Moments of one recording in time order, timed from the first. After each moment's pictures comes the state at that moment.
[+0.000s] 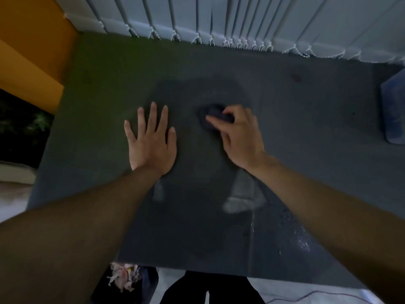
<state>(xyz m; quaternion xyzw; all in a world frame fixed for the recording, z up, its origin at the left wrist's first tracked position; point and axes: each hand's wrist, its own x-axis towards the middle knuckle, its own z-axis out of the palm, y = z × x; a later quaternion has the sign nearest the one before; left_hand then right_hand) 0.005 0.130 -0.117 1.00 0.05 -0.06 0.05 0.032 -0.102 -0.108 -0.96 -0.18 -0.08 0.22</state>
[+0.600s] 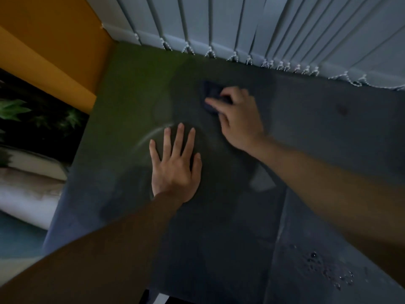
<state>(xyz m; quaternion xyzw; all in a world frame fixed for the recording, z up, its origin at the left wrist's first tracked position) 0.009 0.131 -0.115 1.00 0.05 -0.06 0.04 0.151 -0.035 -0.111 -0.94 -0.25 -0.06 0.21</state>
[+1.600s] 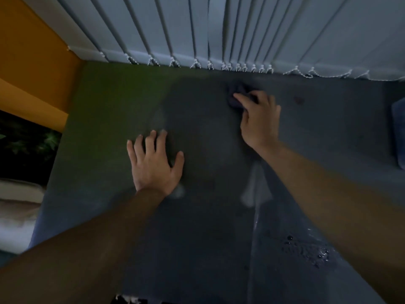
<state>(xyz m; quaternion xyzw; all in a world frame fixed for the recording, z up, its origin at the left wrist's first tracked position) 0.027 0.119 -0.100 0.99 0.08 -0.03 0.06 0.138 -0.130 -0.106 -0.98 -0.02 -0.06 0.17</state>
